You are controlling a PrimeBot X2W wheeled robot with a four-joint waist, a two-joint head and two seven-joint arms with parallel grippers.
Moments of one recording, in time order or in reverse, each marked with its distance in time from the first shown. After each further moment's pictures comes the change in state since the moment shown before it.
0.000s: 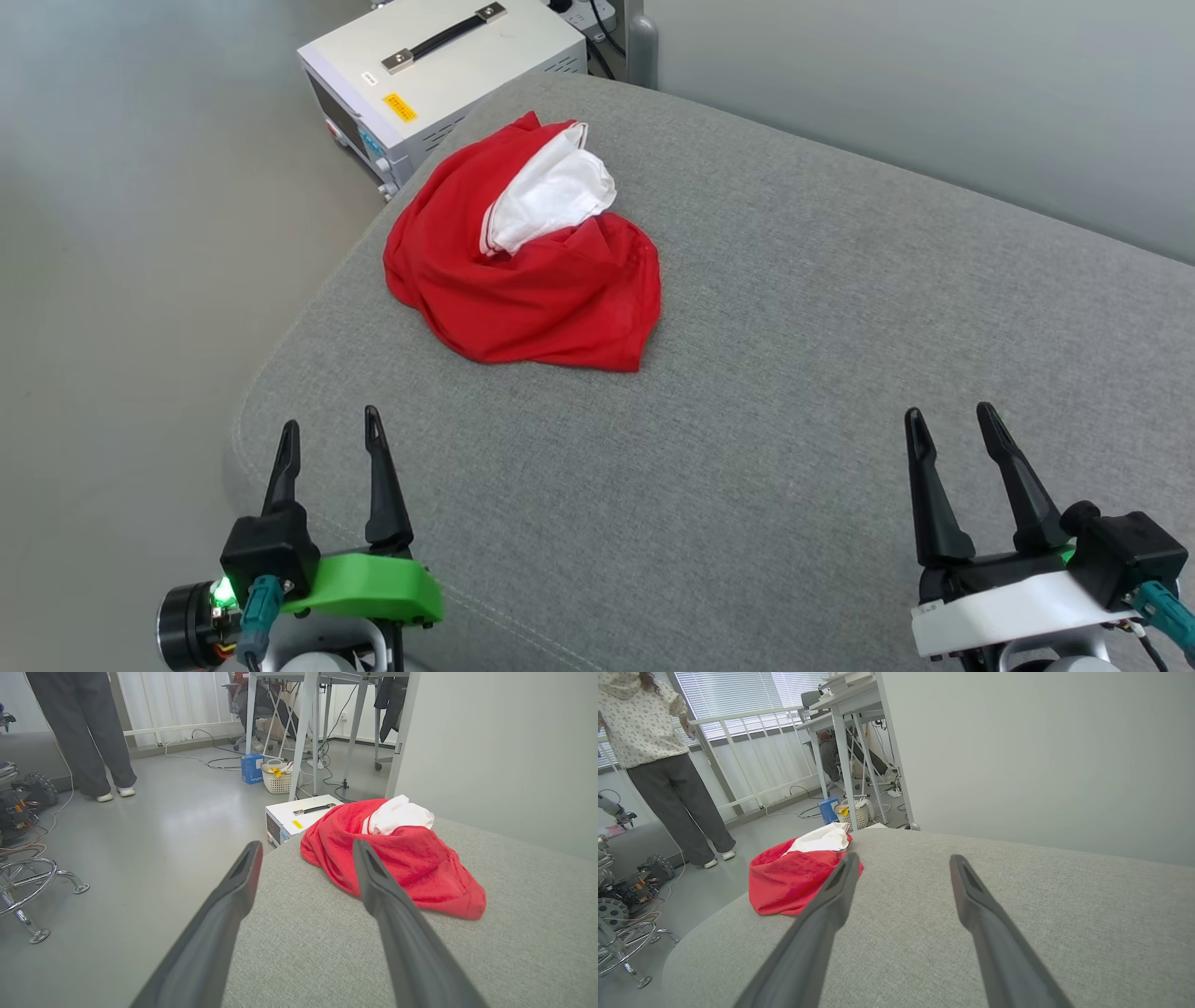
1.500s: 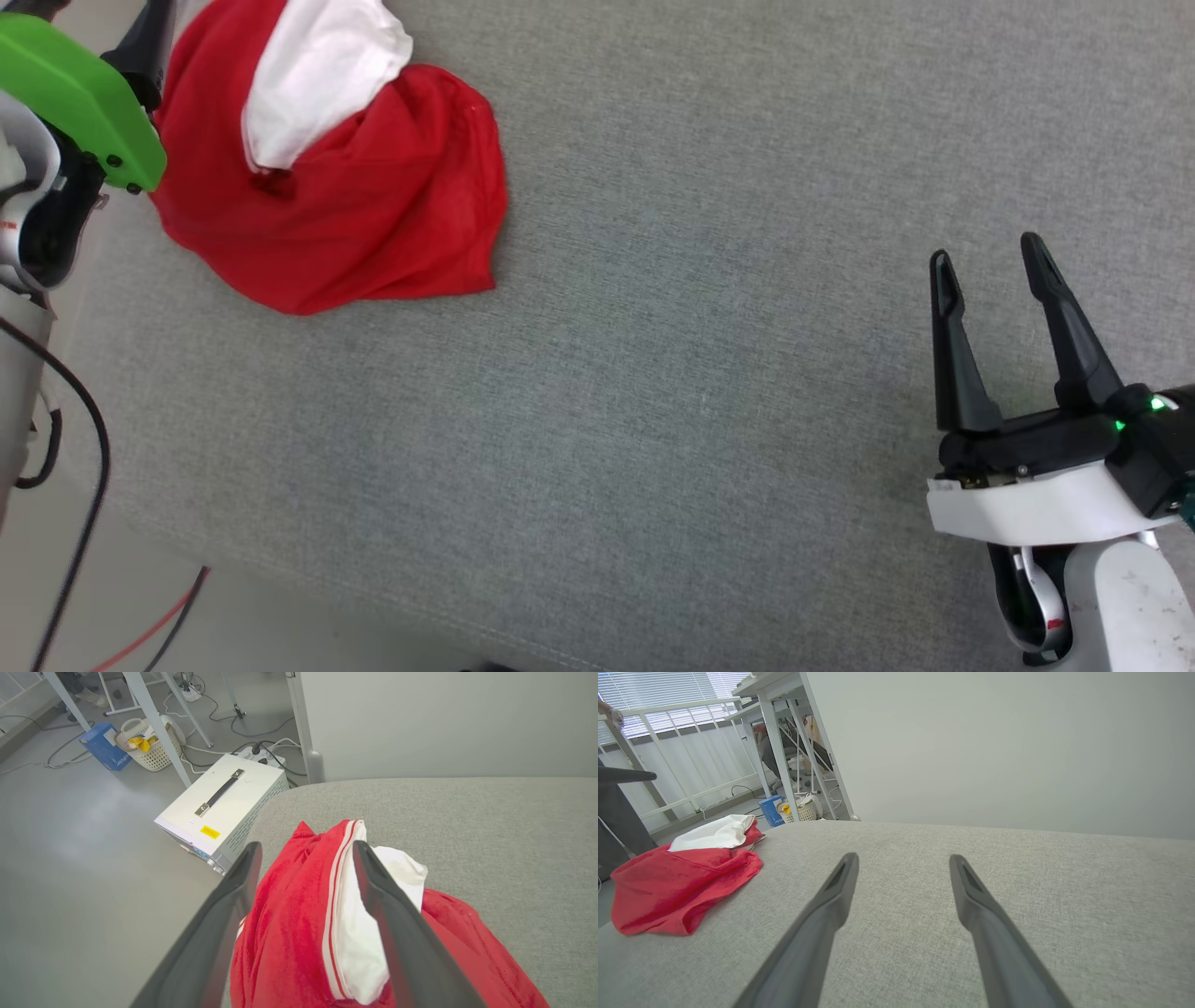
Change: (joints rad) left arm -0.962 0.553 -0.305 0.466 -0.529 -0.301 0.384; right arm -0.192 -0.009 0.007 -0.134 -0.123 0.000 0.000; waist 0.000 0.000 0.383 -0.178
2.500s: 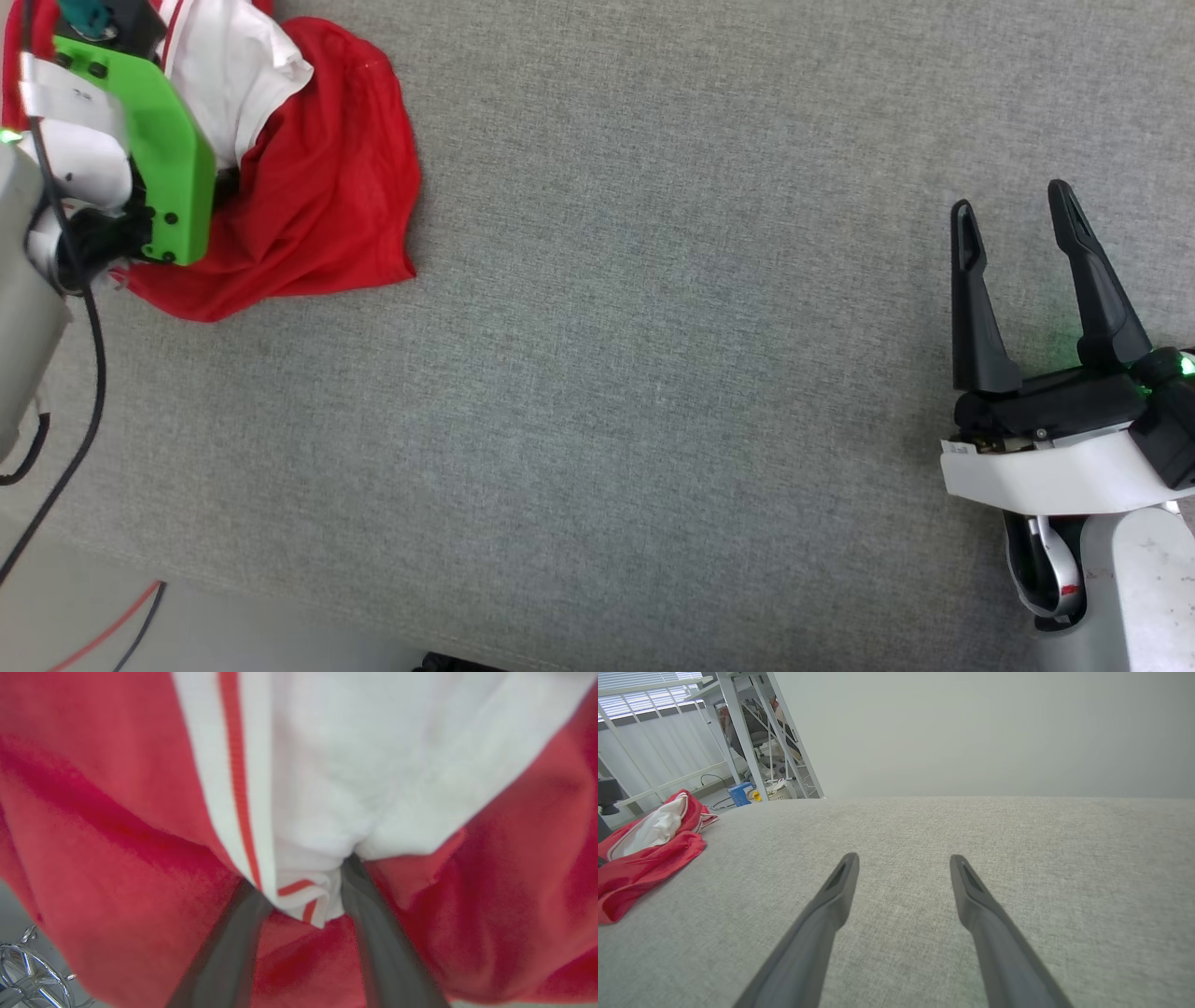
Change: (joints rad) left arm -0.189 0.085 -0.539 0.173 -0.302 -0.001 0.519; right arm -0.068 -0.015 -0.007 -0.016 -0.009 0.000 0.000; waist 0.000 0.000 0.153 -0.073
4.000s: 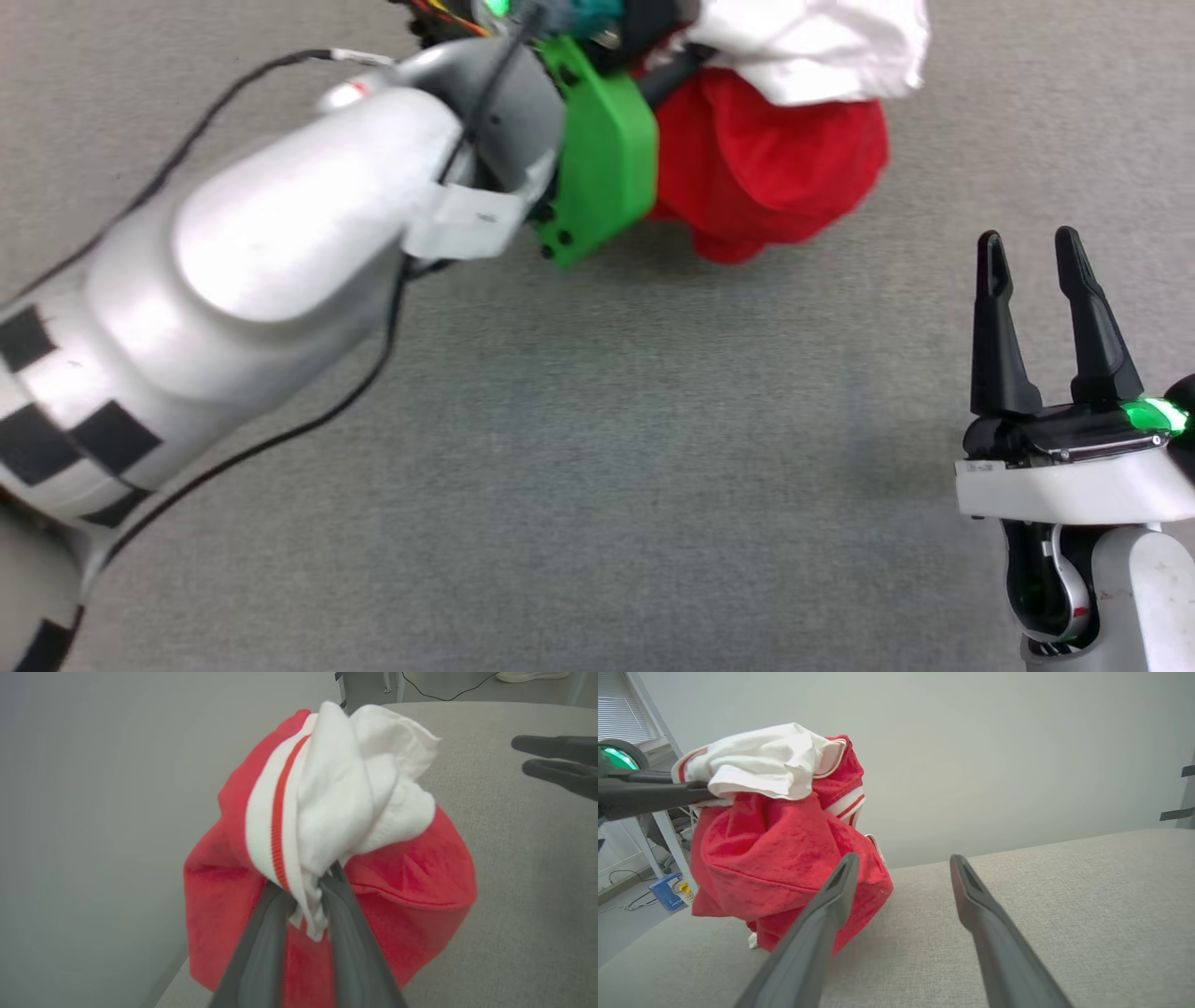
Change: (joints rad) left arm -0.258 -0.216 -0.320 -0.454 0.168 -0.003 -0.484; right arm 0.050 0.023 -0.033 0.040 0.225 0.000 0.000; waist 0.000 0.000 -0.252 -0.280
